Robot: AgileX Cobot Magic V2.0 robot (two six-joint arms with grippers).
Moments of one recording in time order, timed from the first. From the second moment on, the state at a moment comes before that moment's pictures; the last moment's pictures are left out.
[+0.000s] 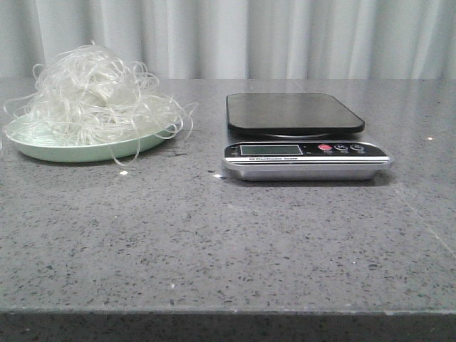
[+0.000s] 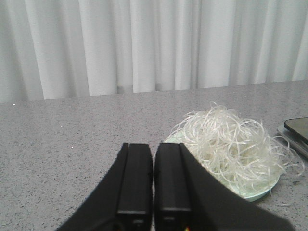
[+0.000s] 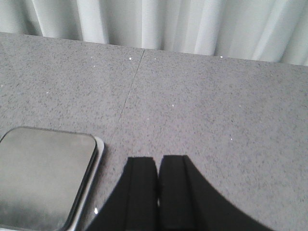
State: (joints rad) left arm -0.07 0.22 -0.34 -0.48 0.25 0.50; right arm 0.12 0.88 -0.81 0.01 0.34 0.02
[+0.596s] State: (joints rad) left arm -0.07 0.22 -0.34 -0.48 0.25 0.50; right arm 0.12 0.38 -0.40 0.01 0.20 0.02
